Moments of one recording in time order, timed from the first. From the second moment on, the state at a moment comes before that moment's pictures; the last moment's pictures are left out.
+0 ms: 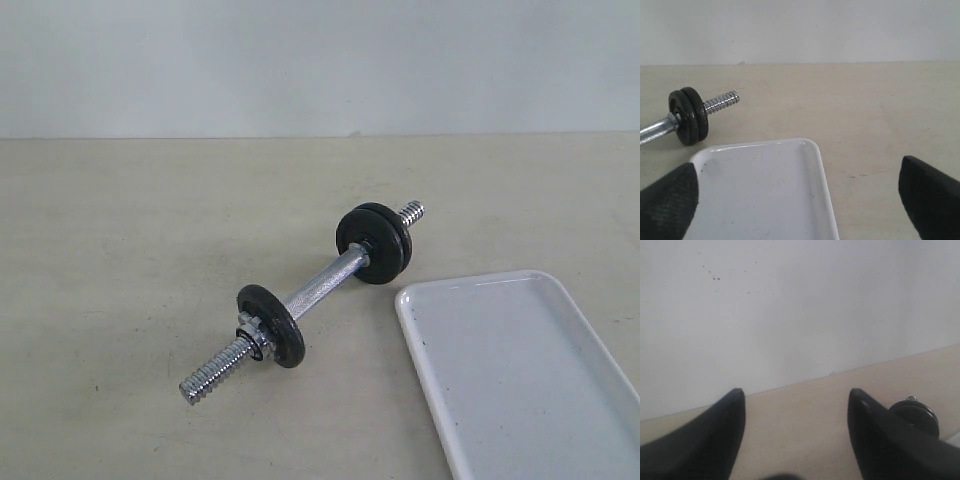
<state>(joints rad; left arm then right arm) -0.53 0.47 -0.31 1.75 0.23 -1.70 0.03 0.00 0.00 0.25 0.31 -0.24</state>
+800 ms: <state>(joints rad) -0.53 0.47 -0.31 1.75 0.23 -1.70 0.03 0.00 0.00 -0.03 0.33 0.10</state>
